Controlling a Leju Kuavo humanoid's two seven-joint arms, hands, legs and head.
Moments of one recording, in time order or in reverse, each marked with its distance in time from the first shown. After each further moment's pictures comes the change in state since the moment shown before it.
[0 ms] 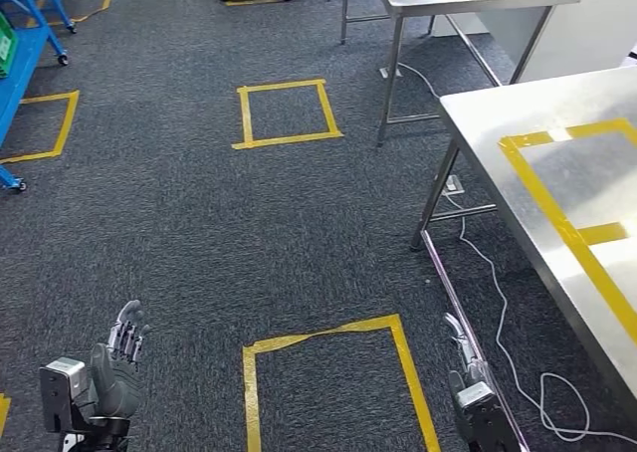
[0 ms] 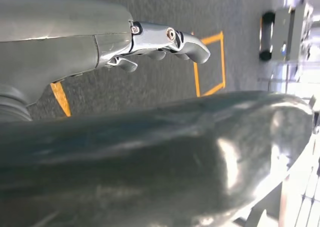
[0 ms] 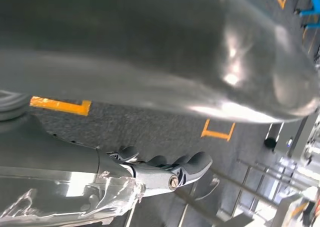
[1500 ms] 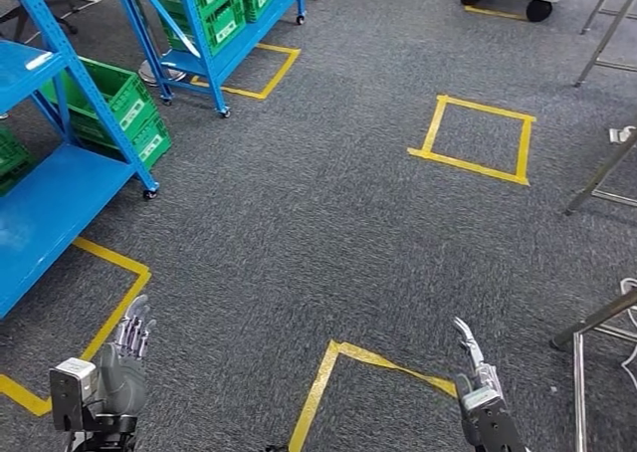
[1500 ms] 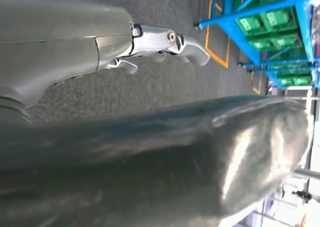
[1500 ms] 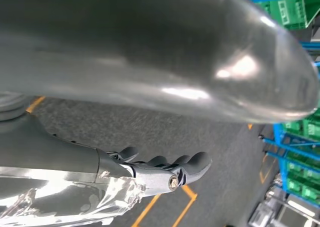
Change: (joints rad) left arm -0.022 -0.007 -0.015 0.000 -0.073 0.025 -0.027; right arm 0.037 0.010 -0.039 -0.001 0.010 -0.019 -0.009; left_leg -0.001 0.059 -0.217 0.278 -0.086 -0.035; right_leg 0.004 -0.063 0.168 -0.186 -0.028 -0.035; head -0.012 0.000
